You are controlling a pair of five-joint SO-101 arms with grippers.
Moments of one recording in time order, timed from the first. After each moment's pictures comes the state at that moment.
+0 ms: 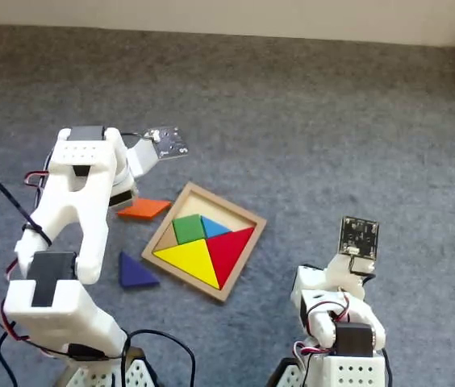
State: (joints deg) left arm -7.7 9.5 13.8 71.5 -62.5; right arm -5.0 -104.4 95.8 68.5 -6.5
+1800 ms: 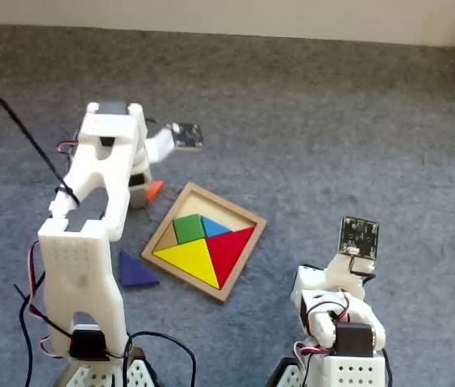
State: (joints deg) left arm -5.2 37.6 -19.8 87.0 -67.6; right arm -5.0 -104.4 95.8 68.5 -6.5
